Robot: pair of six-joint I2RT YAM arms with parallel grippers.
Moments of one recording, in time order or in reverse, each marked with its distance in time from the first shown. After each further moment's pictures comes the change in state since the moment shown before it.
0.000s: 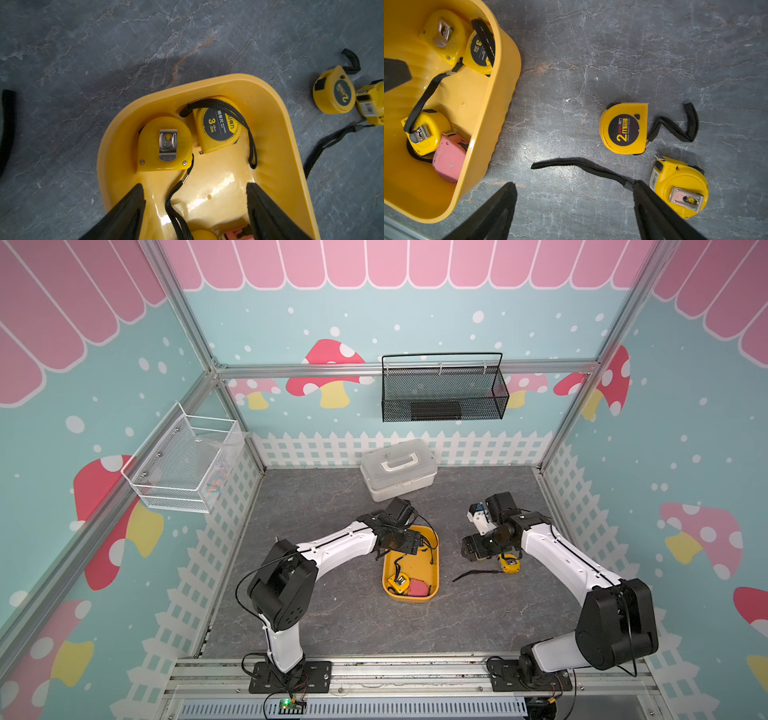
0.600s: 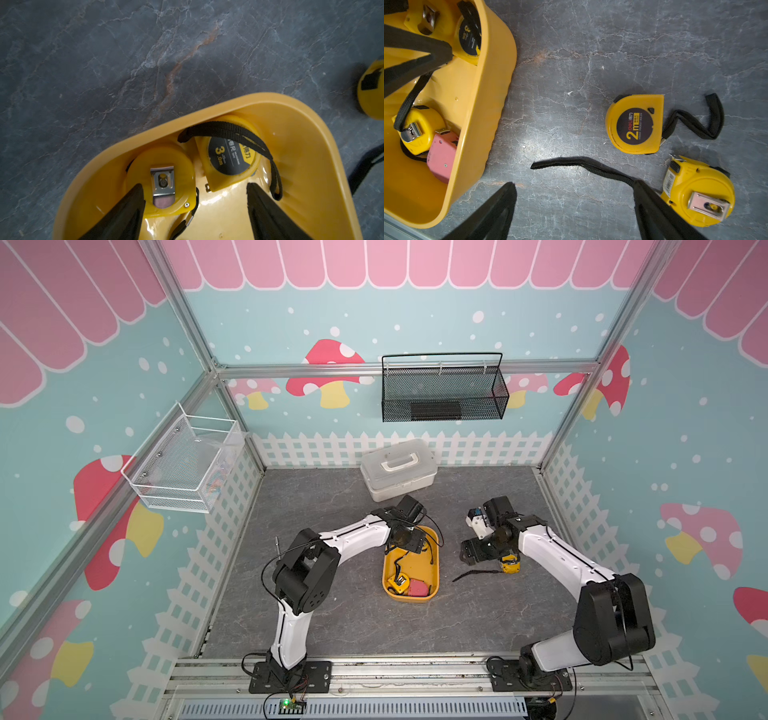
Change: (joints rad) left arm 0.000 0.172 0.148 -0.055 -0.026 0.082; right arm 0.000 0.027 -0.041 0.026 -0.022 0.018
